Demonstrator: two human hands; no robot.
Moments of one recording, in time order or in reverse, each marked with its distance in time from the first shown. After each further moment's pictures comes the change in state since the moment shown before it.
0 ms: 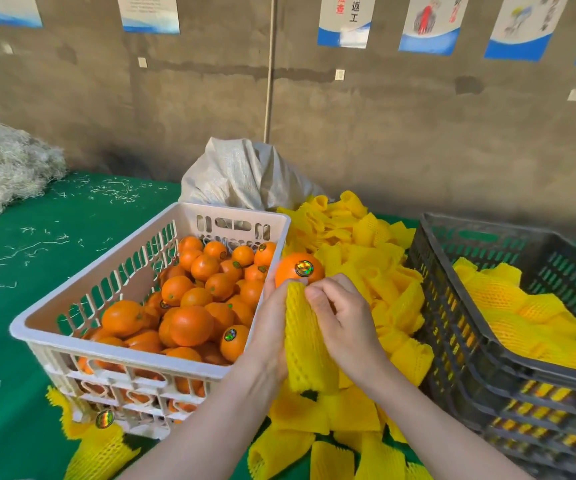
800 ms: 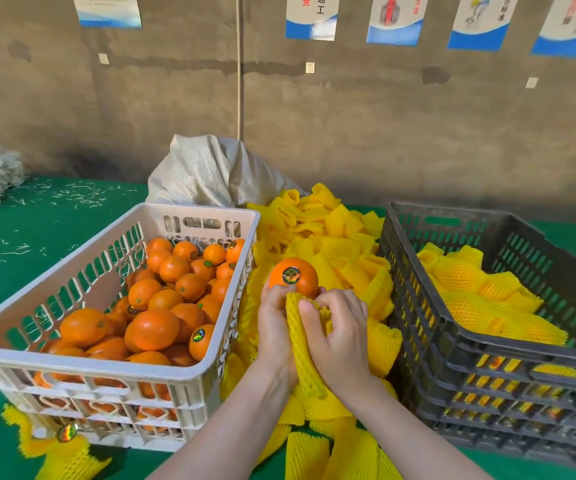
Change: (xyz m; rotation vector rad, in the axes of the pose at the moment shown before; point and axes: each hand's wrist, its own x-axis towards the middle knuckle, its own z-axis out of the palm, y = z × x) left_hand 0.010 -0.048 0.017 -0.099 0.069 -0.028; right_hand -0.029 0.028 -0.016 -0.290 0.376 -0.129
